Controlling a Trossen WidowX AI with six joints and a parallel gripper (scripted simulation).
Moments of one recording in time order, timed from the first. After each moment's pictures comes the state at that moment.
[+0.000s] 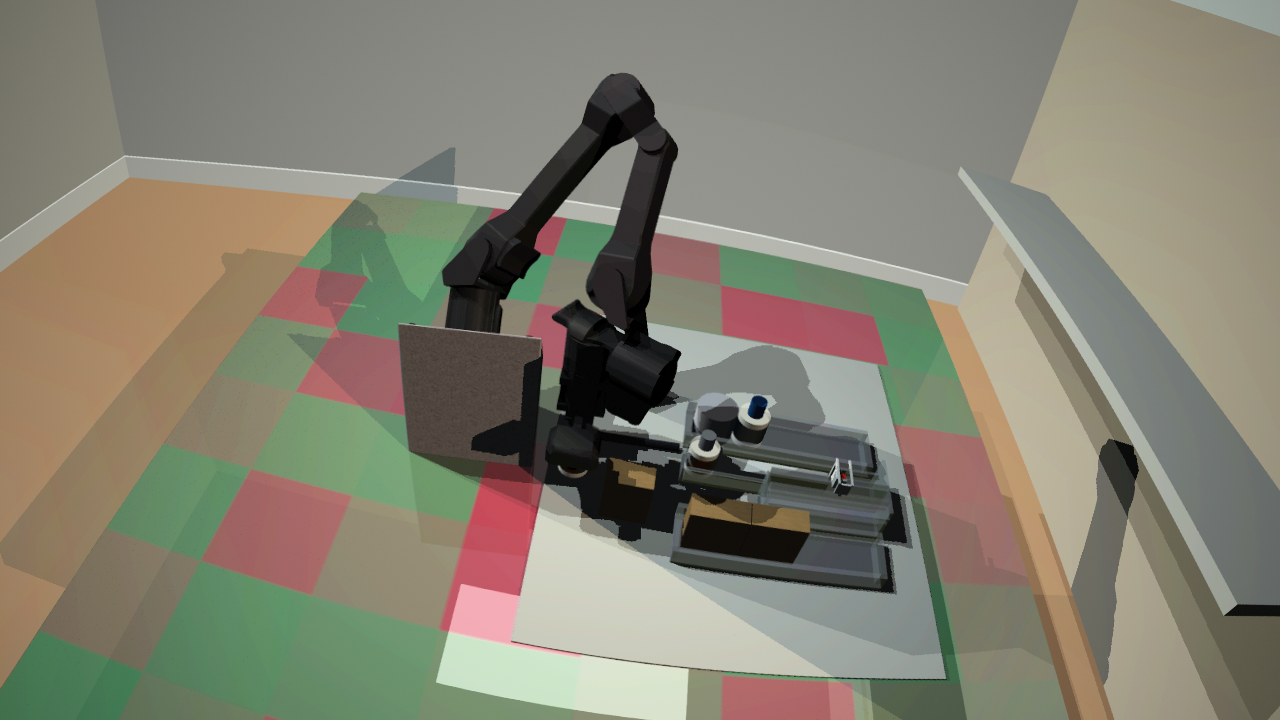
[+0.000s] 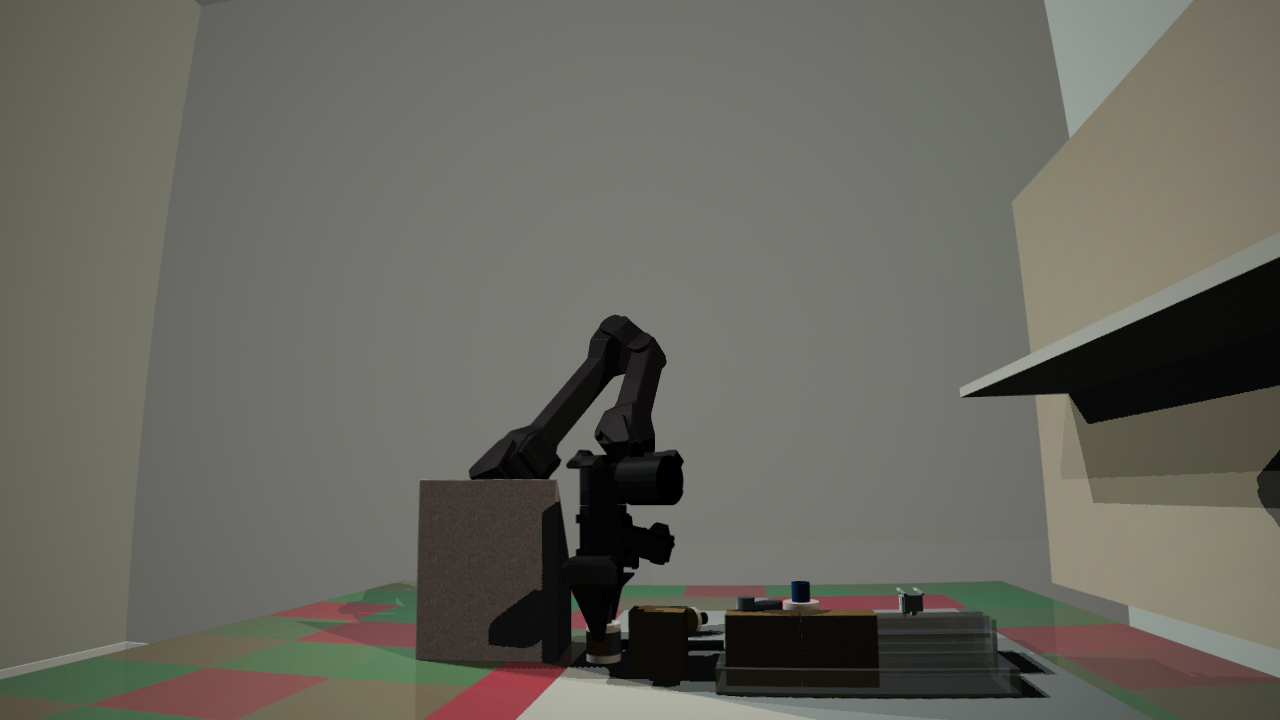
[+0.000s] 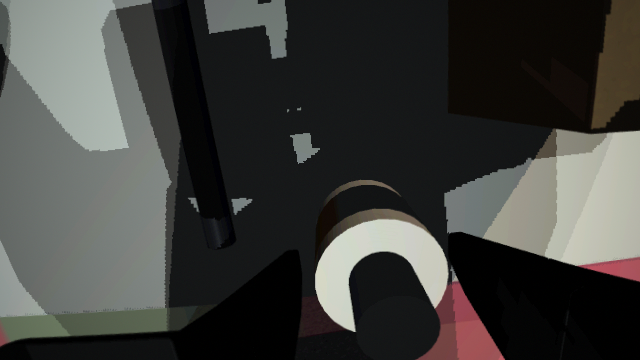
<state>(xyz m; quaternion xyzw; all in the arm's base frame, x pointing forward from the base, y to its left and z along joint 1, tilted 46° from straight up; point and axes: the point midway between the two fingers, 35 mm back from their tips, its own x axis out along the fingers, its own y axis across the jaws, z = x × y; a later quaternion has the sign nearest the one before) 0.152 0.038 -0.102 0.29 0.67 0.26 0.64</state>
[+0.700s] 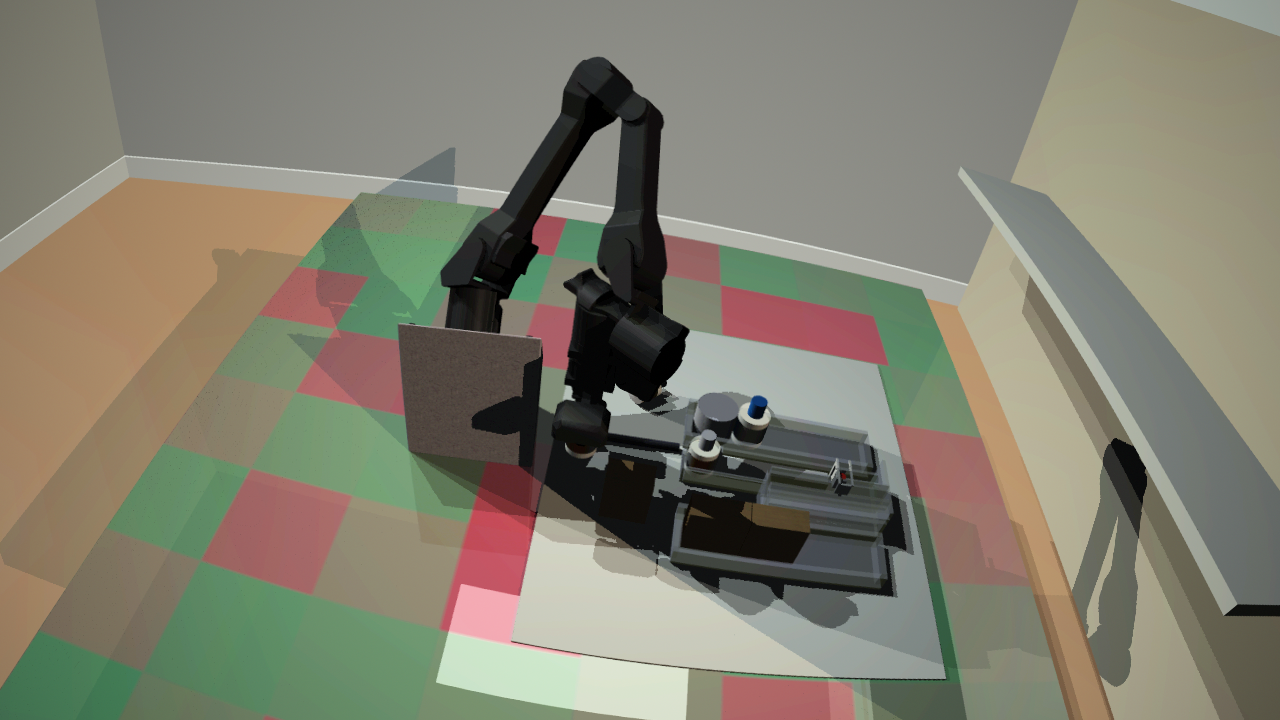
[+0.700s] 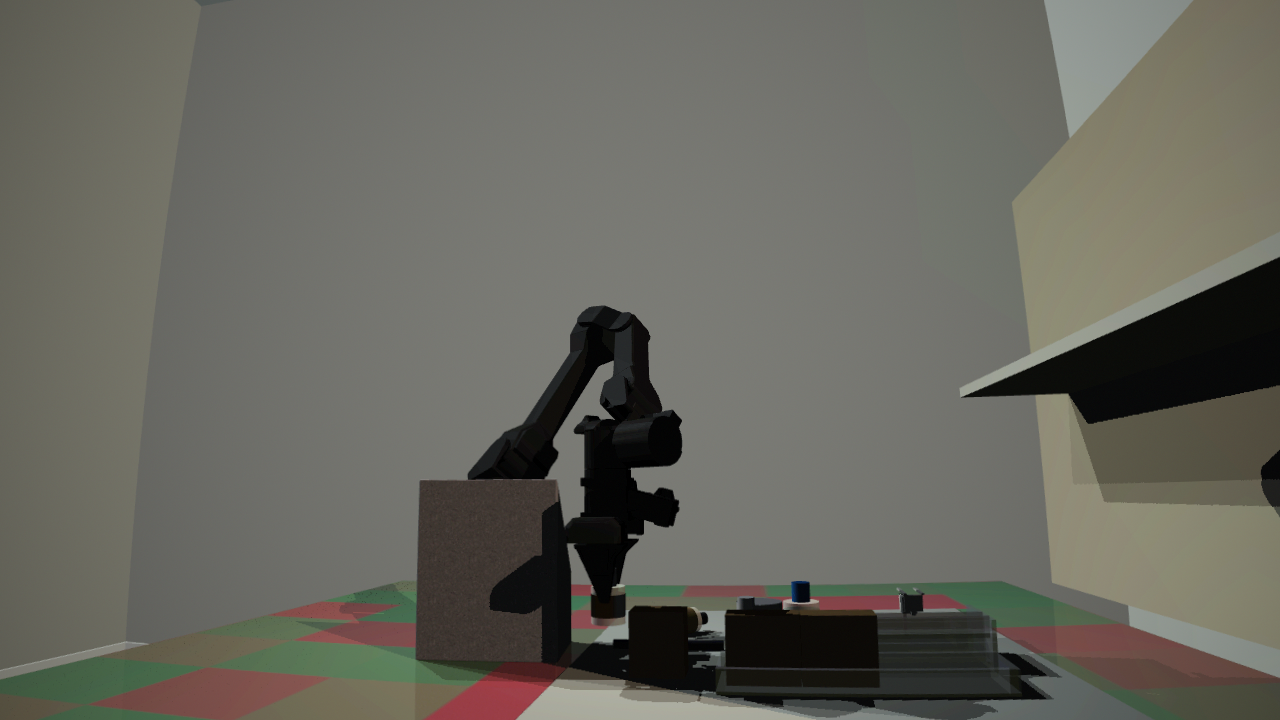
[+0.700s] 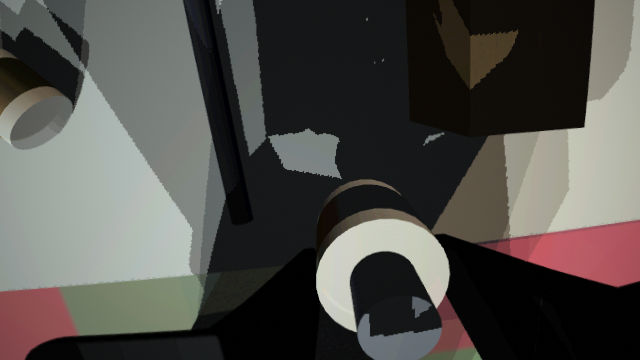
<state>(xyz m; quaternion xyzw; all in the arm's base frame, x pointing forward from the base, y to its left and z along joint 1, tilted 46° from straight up) 0.159 0.004 -0.074 0.29 0.67 0.25 0.64</state>
